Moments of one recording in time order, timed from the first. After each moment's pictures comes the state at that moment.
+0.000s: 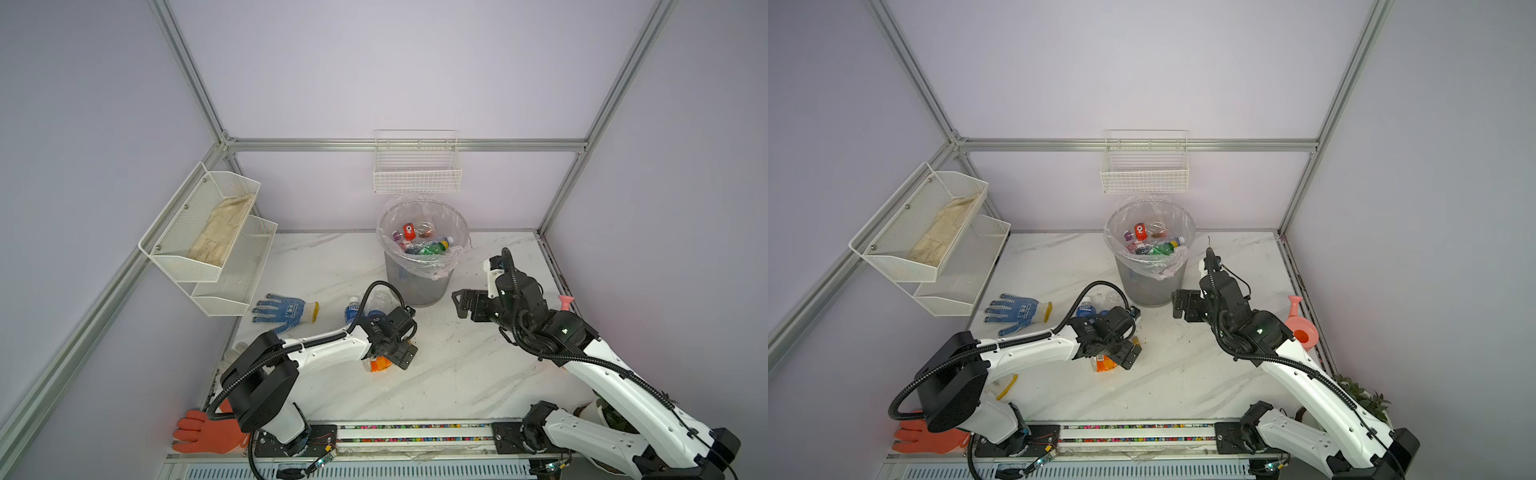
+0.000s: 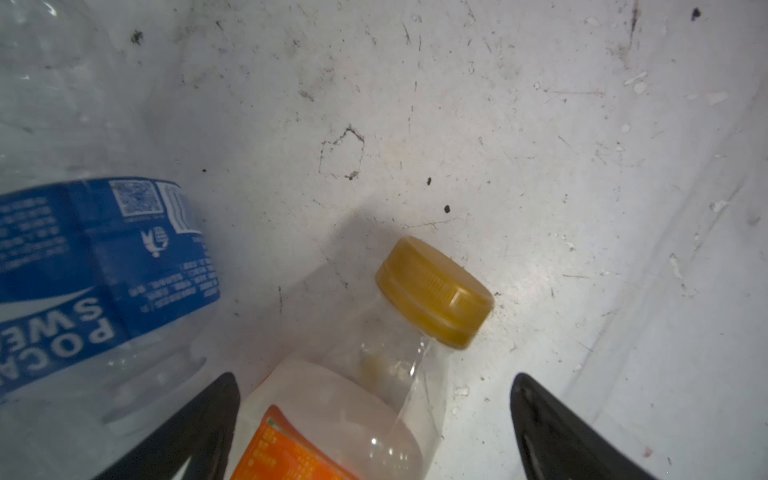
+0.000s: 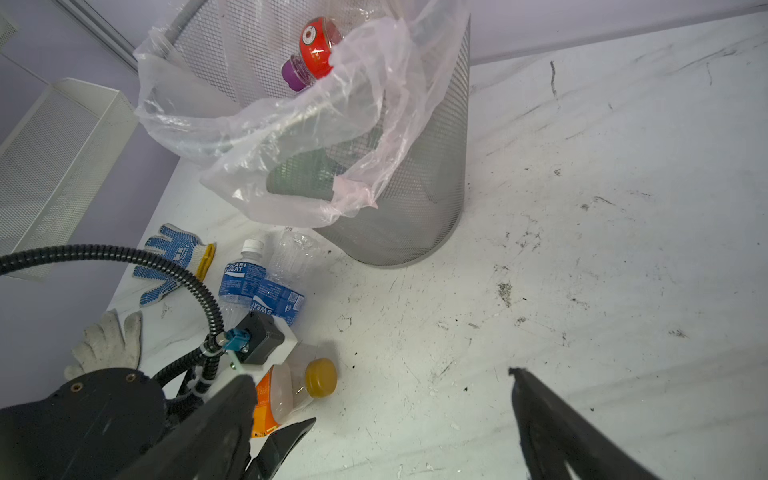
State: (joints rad) left arm -0.88 1.58 0.95 -0.53 -0.14 -0.25; right arm 0.67 0.98 1.06 -0.69 0.18 0.56
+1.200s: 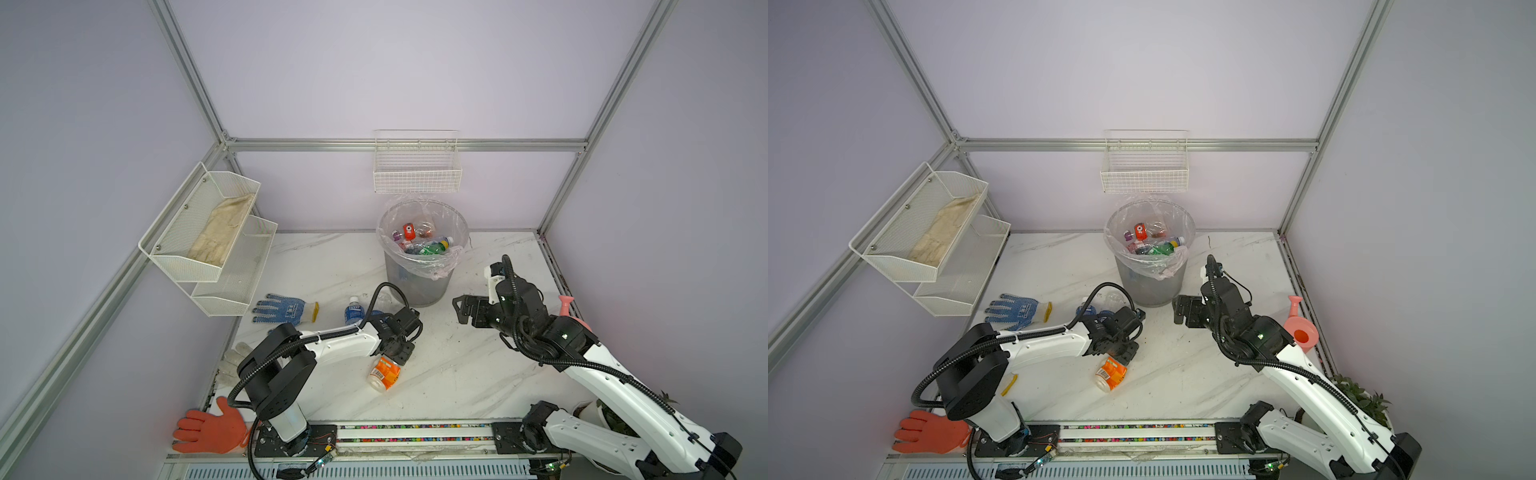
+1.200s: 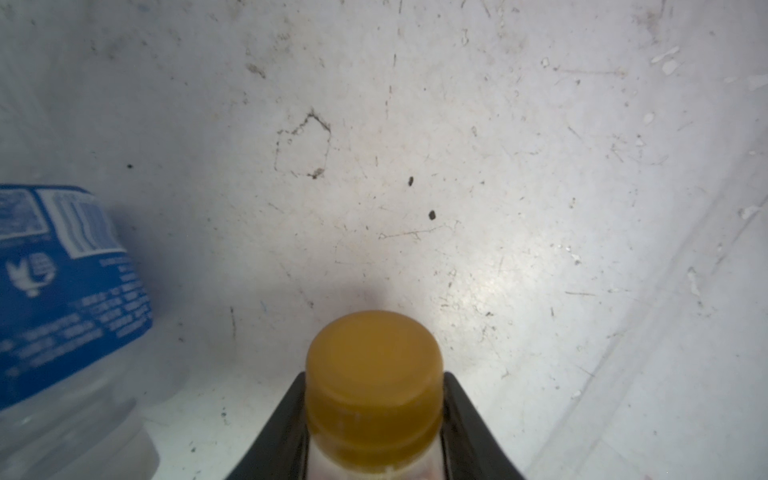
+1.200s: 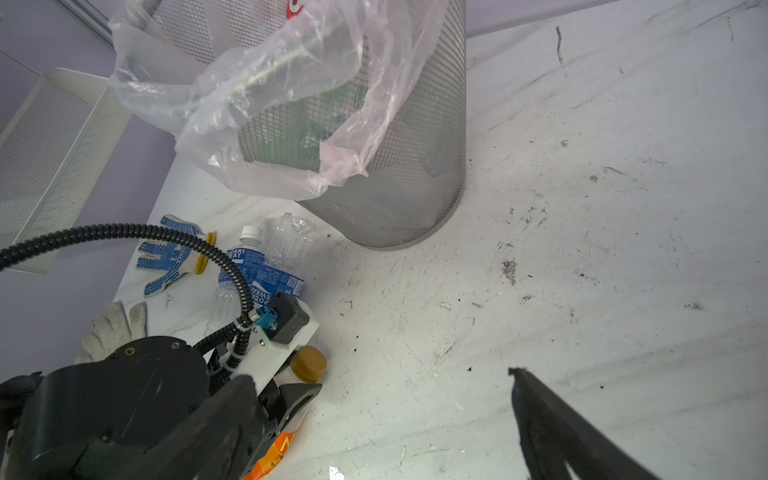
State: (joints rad) left arm -0.89 1.66 1.00 -0.55 -0.10 -0.29; right arm 0.67 0.96 1.01 -0.69 0.15 0.60
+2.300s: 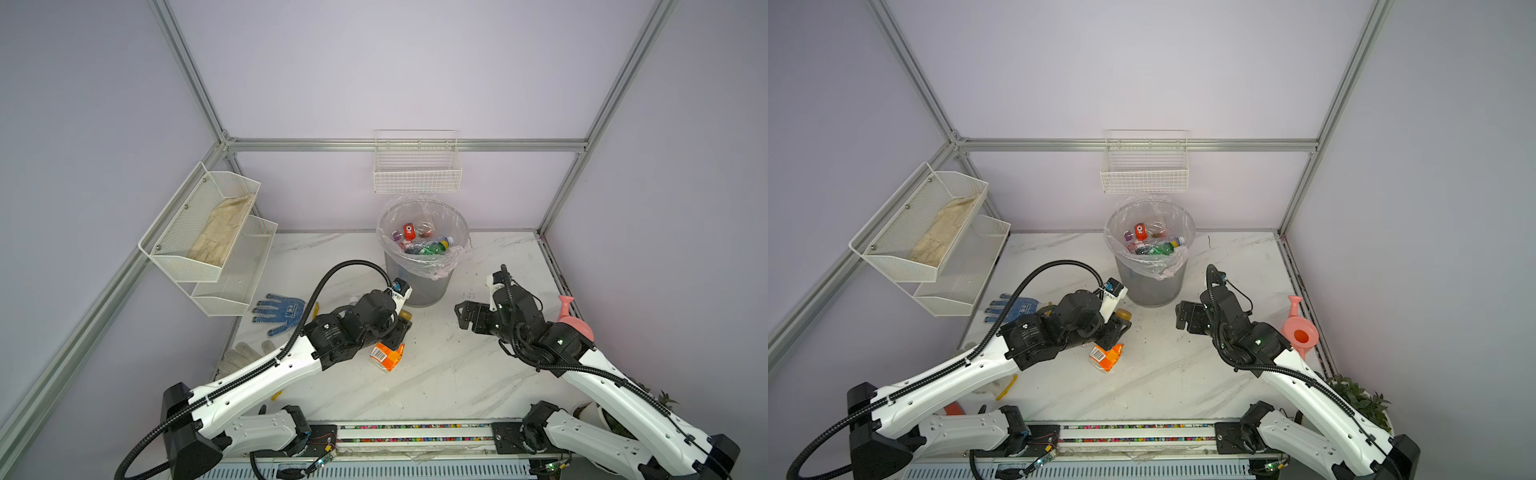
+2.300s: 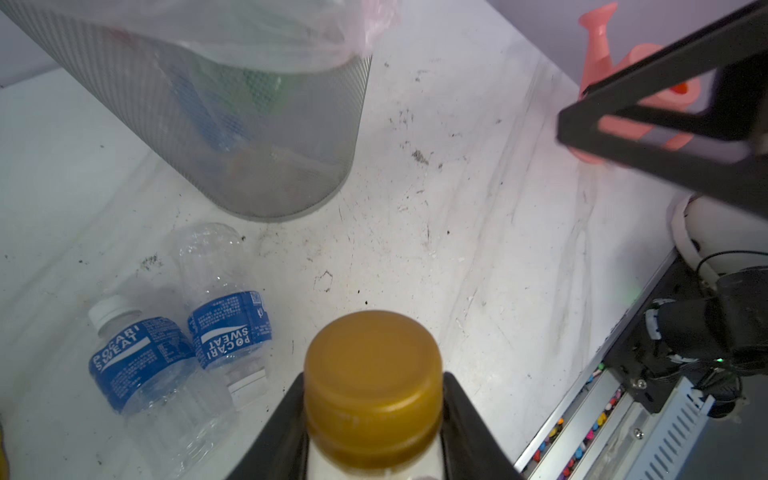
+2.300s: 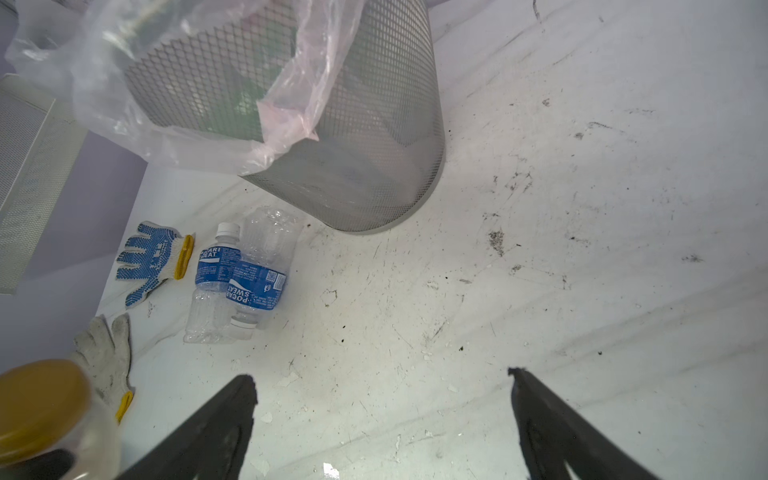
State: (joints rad) left arm -0.93 1.15 1.12 -0.64 -0.15 -0.29; right arm 0.67 0.92 0.90 -0.67 0.17 0.68
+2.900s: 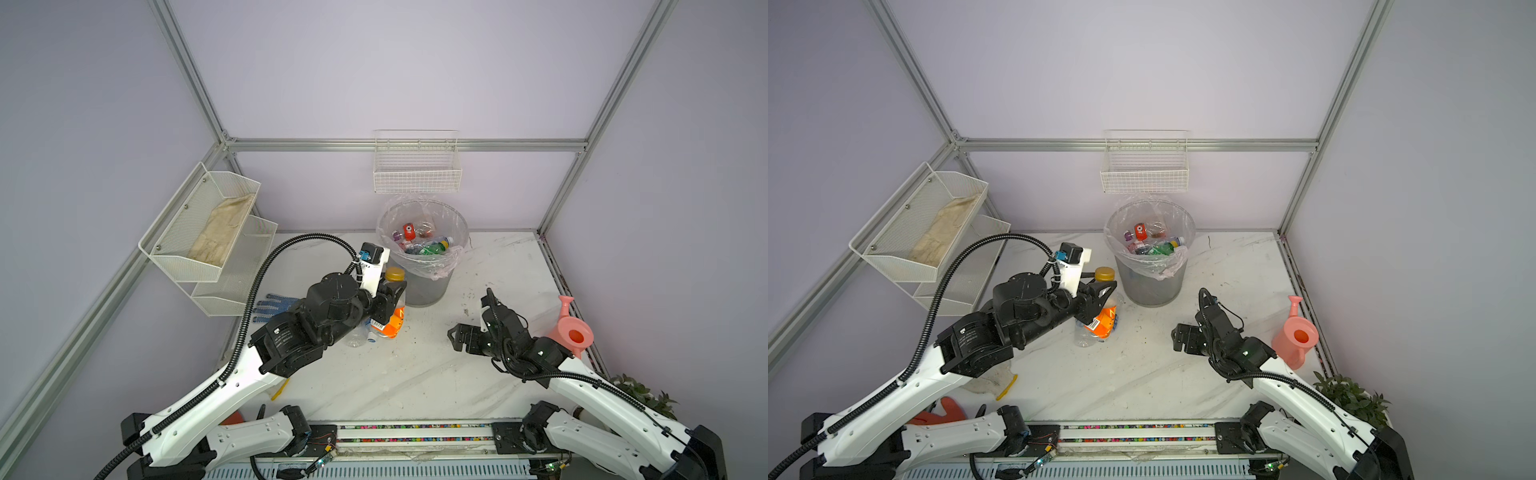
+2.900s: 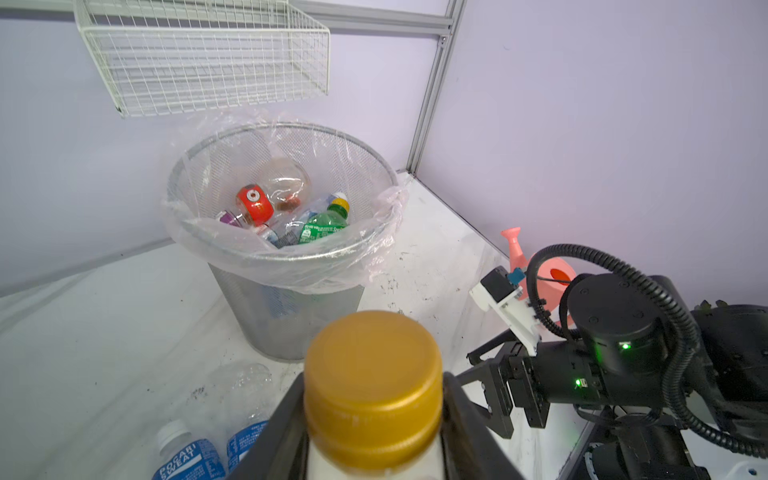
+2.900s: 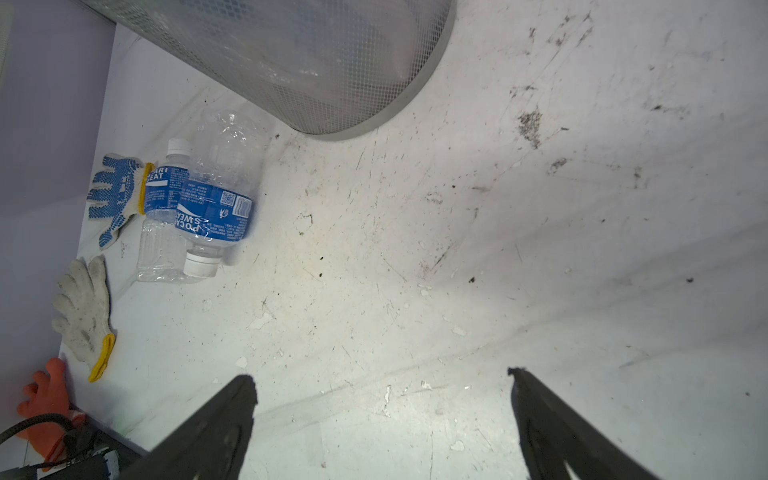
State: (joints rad) left arm -0.93 1.04 1.33 -0.55 -0.25 -0.25; right arm 0.67 0.90 0.64 -0.54 0.02 0.75
